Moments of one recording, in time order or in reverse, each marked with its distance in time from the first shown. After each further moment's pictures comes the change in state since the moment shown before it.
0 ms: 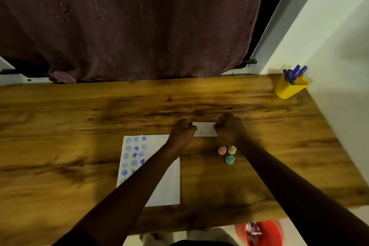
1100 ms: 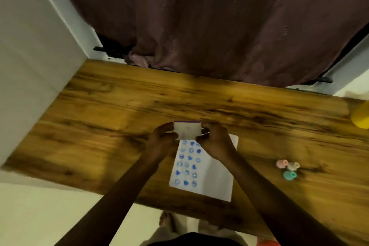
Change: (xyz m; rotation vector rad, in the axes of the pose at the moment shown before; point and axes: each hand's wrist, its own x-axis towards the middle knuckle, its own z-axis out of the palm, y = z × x) left_hand -0.127 -0.086 -0.191 -0.344 0.370 -0.012; right_hand -0.089 -0.185 0.118 0.195 -0.225 -0.365
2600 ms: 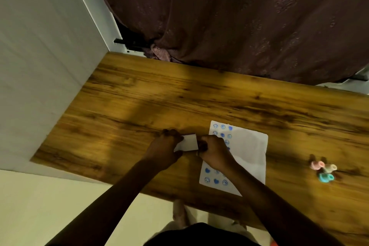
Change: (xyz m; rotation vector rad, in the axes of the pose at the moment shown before) left_hand 0.043 -0.072 -0.102 1.154 -0.182 0.399; right_hand 0.002 -0.021 0.103 -0.111 -0.162 0.052
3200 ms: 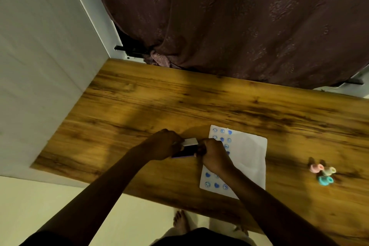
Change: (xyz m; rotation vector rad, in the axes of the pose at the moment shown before) left_hand 0.025 -0.009 -0.043 -0.047 -0.265 0.092; right_hand -0.002 -0.008 0.001 -0.037 0.049 0.061
